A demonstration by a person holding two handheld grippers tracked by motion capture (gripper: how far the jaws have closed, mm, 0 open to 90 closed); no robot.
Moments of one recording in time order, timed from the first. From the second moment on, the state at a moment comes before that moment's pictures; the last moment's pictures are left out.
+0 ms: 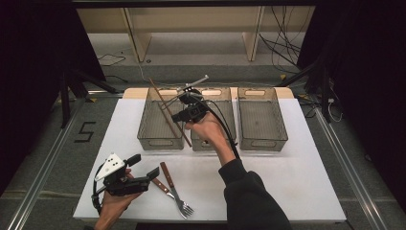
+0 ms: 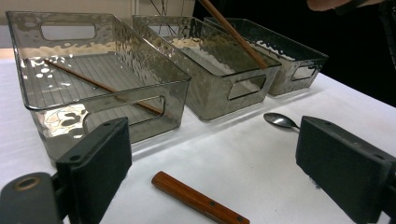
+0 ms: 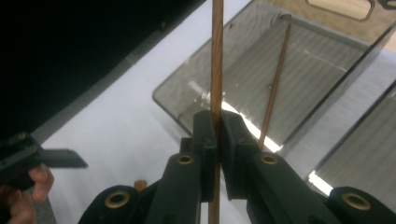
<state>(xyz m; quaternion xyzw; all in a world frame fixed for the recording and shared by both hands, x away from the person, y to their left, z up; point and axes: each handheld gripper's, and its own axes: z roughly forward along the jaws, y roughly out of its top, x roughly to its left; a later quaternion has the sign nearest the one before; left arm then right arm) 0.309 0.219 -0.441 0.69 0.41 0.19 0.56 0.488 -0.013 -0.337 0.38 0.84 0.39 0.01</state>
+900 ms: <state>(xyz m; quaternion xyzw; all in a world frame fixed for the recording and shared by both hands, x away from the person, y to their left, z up) 0.309 0.220 -0.440 0.69 0.42 0.19 0.57 0.533 0.017 -0.344 0.42 0.82 0.39 0.00</state>
